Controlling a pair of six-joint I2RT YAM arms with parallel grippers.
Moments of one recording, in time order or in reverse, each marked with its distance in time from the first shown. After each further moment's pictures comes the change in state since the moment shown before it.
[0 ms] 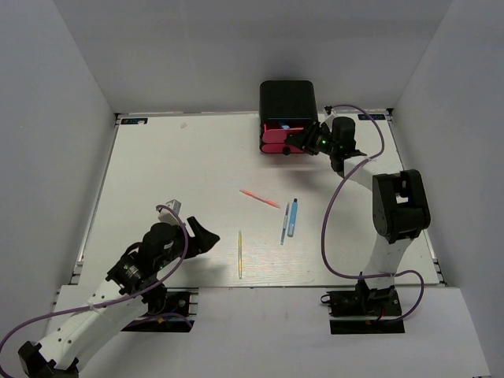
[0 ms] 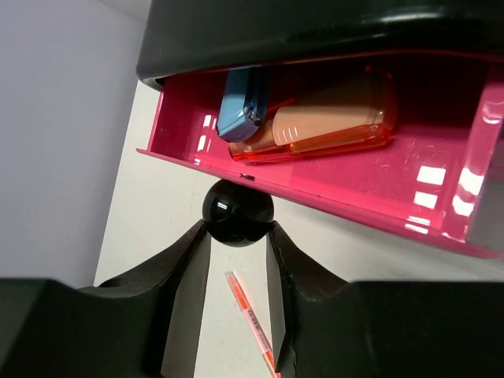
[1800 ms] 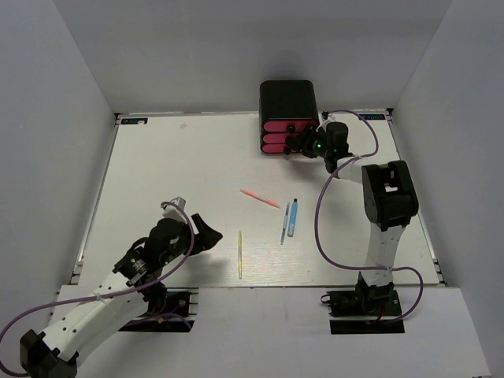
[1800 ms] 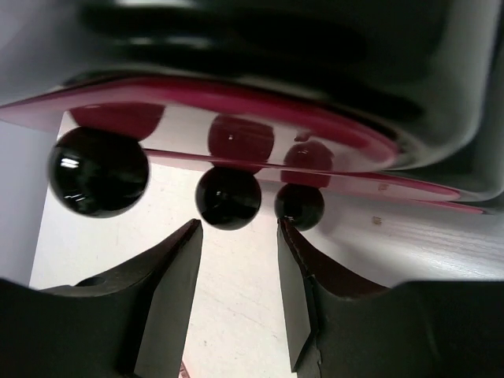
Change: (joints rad) left arm 0.000 0.111 -0.003 0.077 -0.006 -0.001; right arm 0.004 0.148 0.036 0.064 0.126 -0.085
